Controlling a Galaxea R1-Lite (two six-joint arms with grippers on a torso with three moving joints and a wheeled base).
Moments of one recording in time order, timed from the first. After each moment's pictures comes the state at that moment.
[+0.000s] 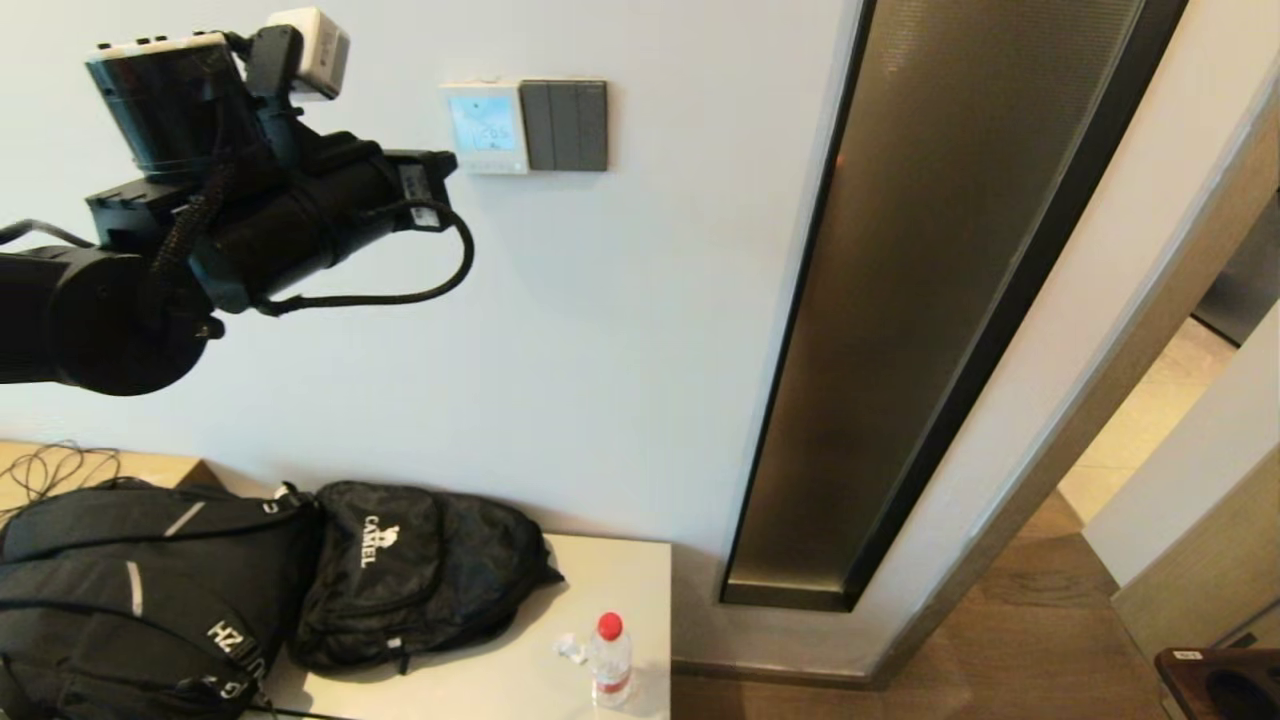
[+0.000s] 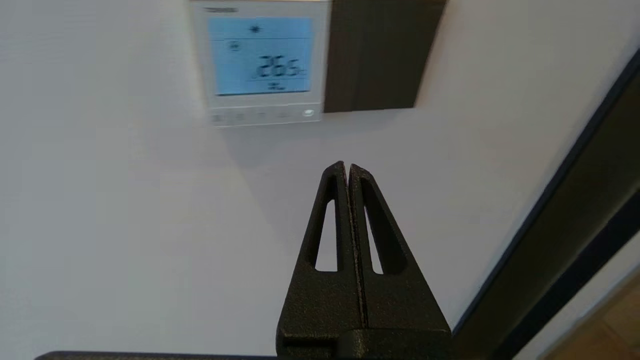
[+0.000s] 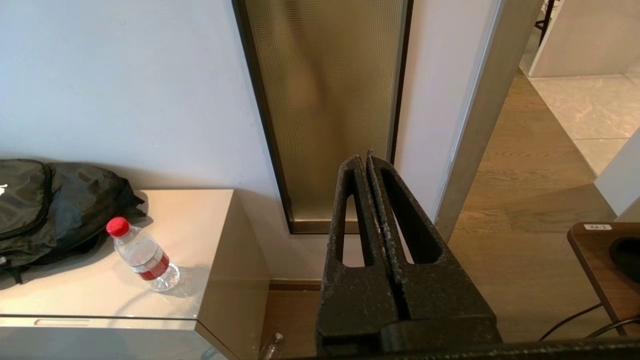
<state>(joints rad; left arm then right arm) -0.35 1.76 -1.30 -0.62 -0.06 -0.03 -0.01 0.01 0.00 -0.01 0.02 -0.01</state>
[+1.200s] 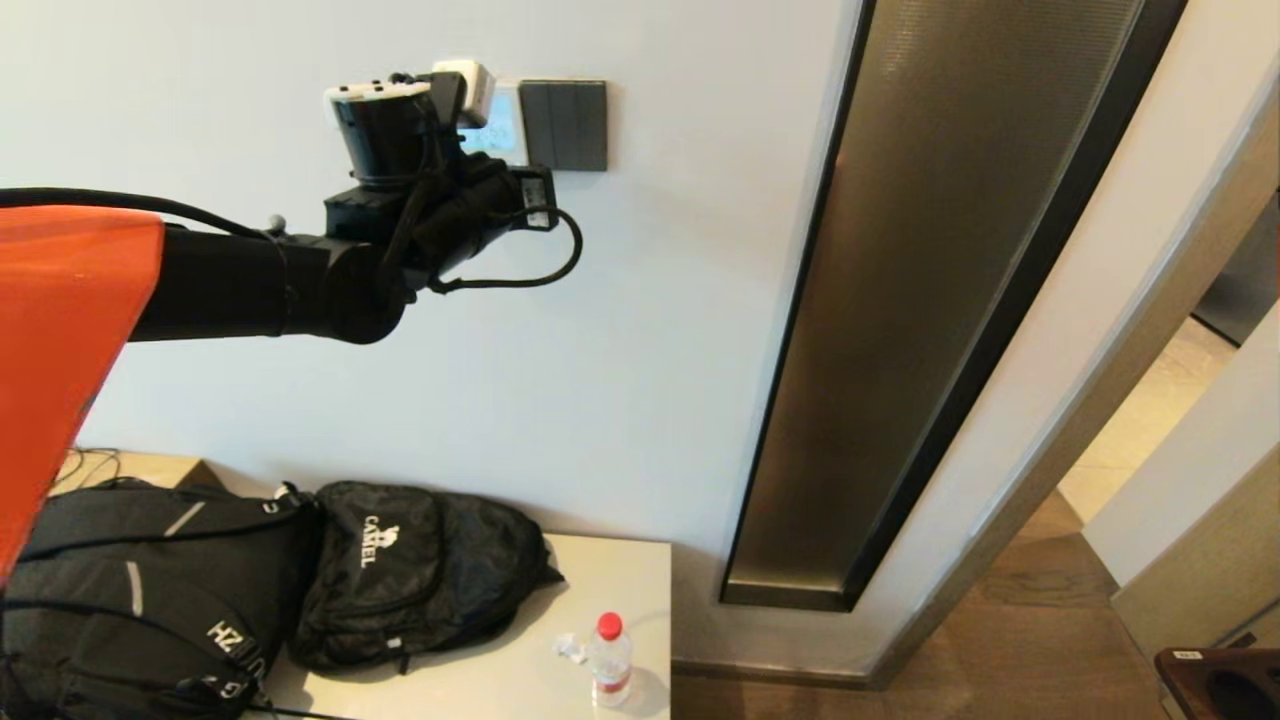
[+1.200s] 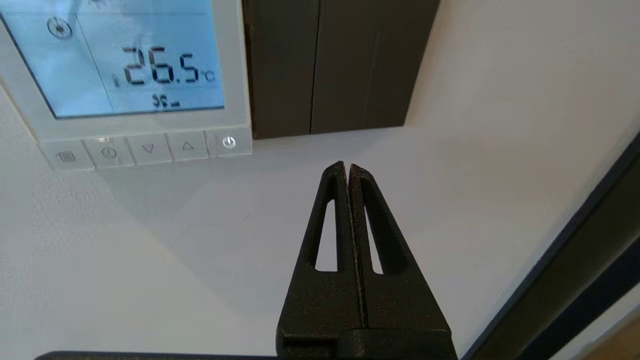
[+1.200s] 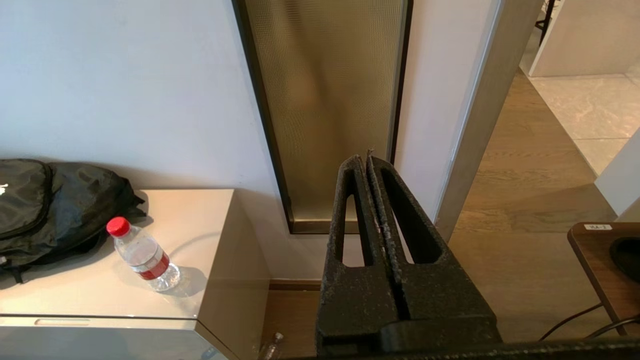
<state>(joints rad) -0.41 2.10 -1.73 -0.53 -0.01 -0.03 -0.01 0.01 0.00 -0.01 0.02 -0.01</state>
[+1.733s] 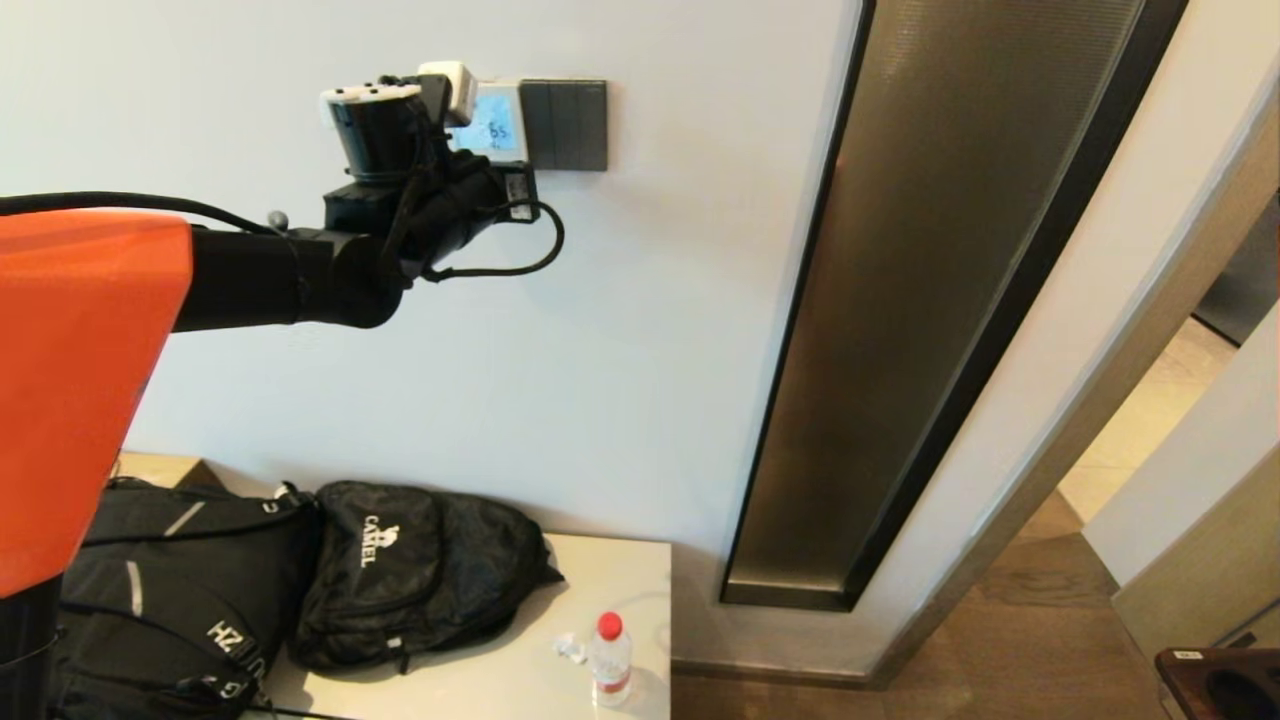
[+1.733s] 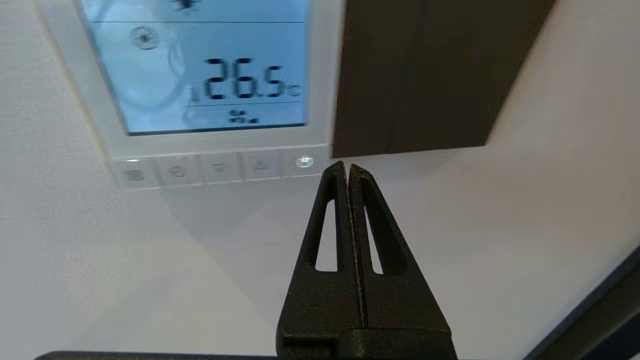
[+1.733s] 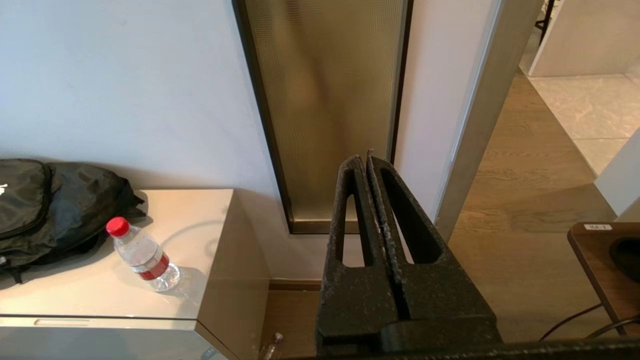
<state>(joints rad) -0.36 2.17 -1.85 -0.49 -0.01 -0.03 -0.01 0.01 0.00 -0.01 0.02 -0.01</state>
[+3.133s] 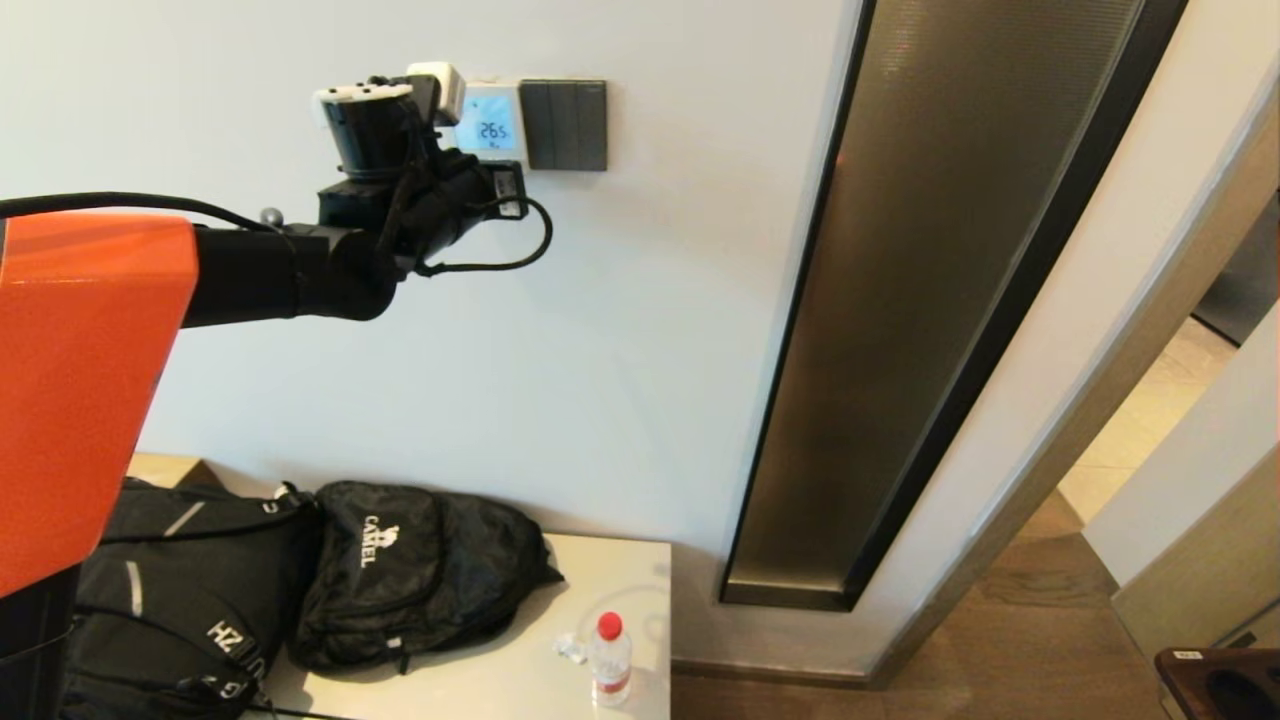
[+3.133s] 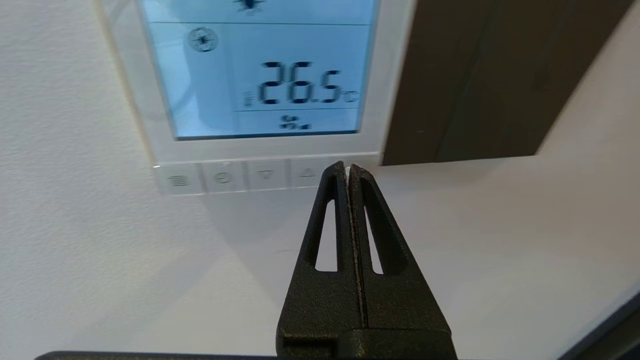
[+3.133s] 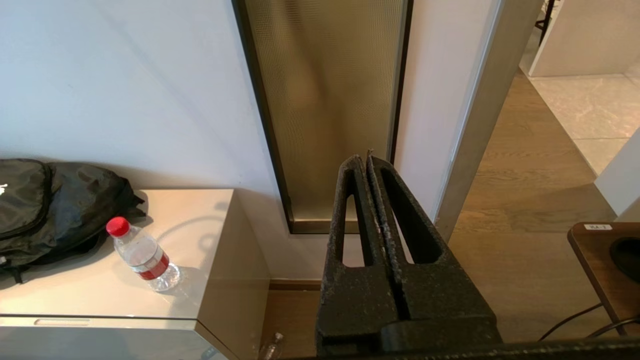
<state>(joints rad) -0.34 2.20 -1.90 -0.46 0.00 -0.03 -0.01 0.01 0.00 -0.01 0.02 -0.01</state>
